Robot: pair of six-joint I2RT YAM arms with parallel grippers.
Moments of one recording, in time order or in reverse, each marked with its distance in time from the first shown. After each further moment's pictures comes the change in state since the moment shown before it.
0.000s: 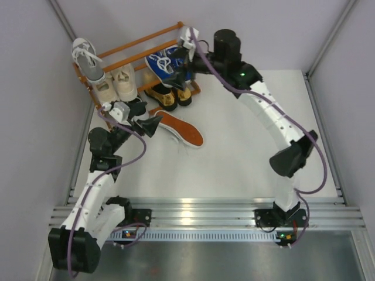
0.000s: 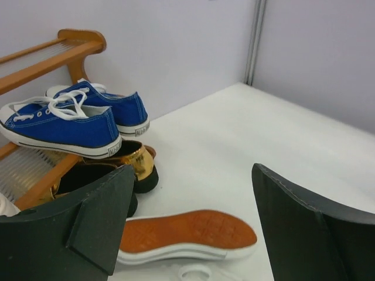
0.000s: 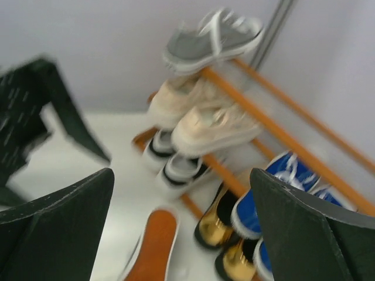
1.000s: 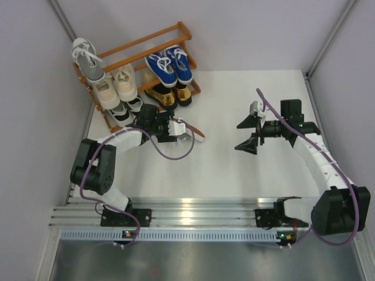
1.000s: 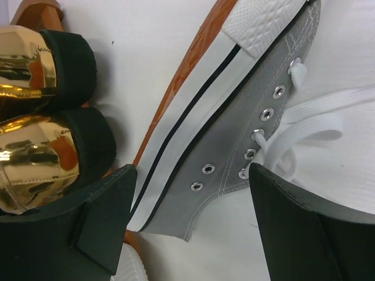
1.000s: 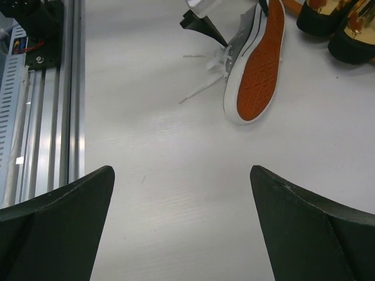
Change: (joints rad) left arm -0.220 0.697 0.303 -0.686 -0.175 1.435; right arm -0.603 -0.826 -1.403 -0.248 -0.598 -0.484
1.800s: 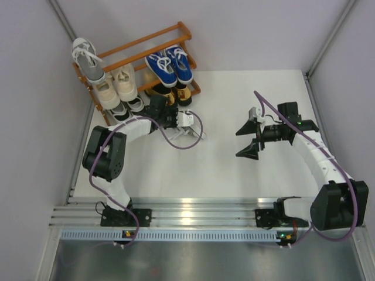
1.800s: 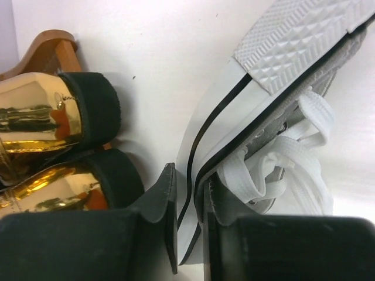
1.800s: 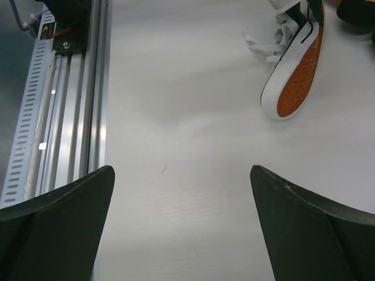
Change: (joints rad) left arm -0.047 0.212 0.241 -0.069 -0.019 0.056; right arm -0.004 0.042 0.010 -0.196 -0.058 -0.192
